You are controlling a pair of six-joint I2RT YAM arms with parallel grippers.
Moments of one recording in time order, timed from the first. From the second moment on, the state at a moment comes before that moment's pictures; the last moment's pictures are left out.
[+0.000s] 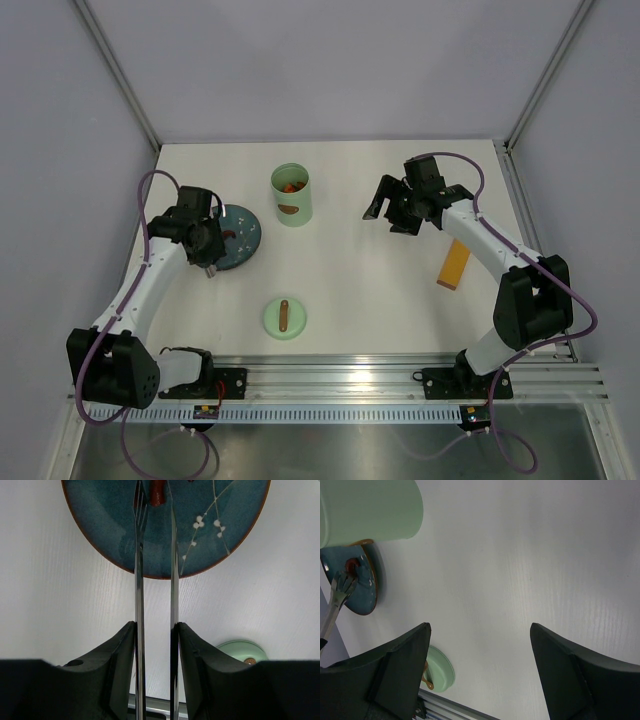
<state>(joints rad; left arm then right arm) -0.14 1.23 1.04 -0.88 -0.16 -0.37 0.35 1.59 1.26 -0.54 -0.18 0.68</state>
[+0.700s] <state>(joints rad) -0.14 1.15 1.15 -0.95 -0.16 -0.36 0.35 1.59 1.26 -0.54 -0.18 0.68</state>
